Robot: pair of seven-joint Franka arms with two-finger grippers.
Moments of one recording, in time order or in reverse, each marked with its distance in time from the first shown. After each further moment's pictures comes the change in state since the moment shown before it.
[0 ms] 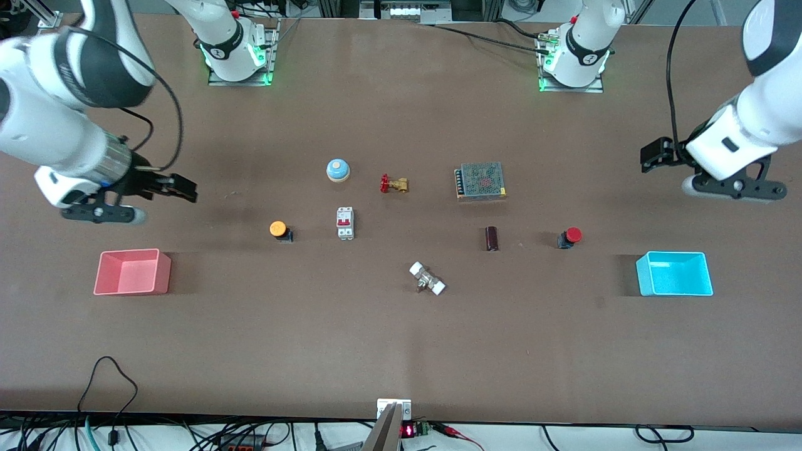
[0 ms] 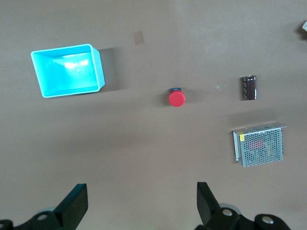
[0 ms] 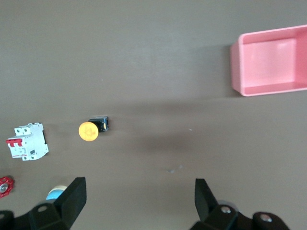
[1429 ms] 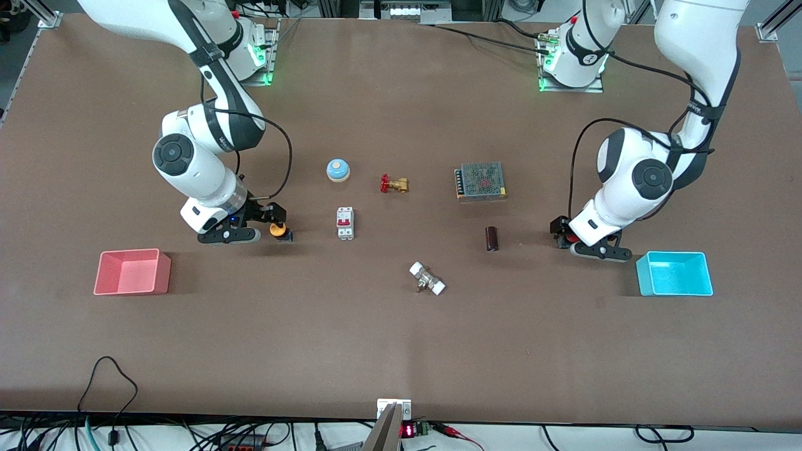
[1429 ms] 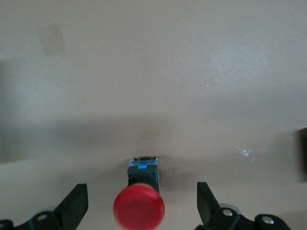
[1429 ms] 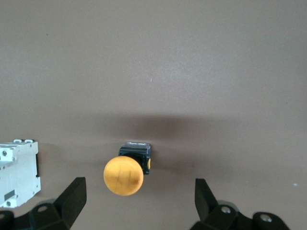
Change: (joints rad) left arm -0.045 0.306 -0.021 -0.490 0.000 0.969 -0.087; right arm 0.114 0.229 0.060 -0.192 -0.040 0.520 0.087
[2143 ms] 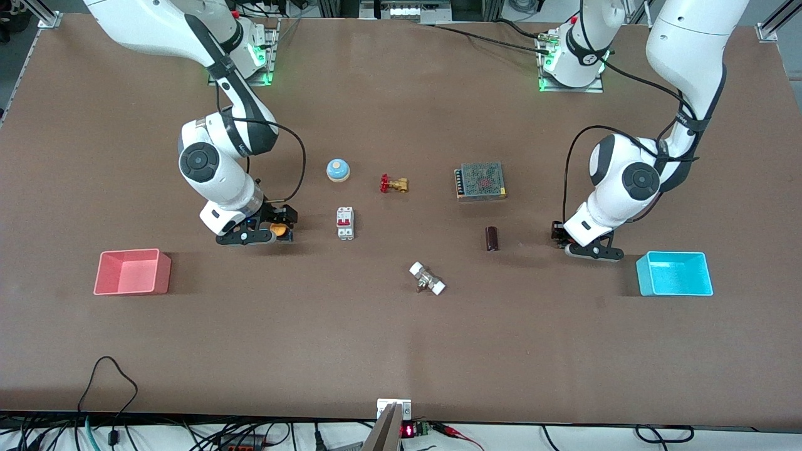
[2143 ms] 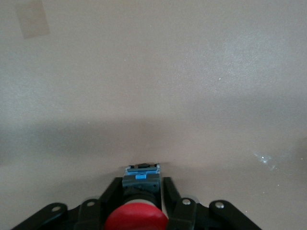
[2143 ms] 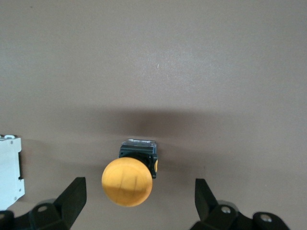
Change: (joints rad) left arm 0.005 0.041 0.002 -0.031 0.000 0.096 -0.005; right arm 0.025 0.063 0.000 0.000 -0.070 0.032 0.050
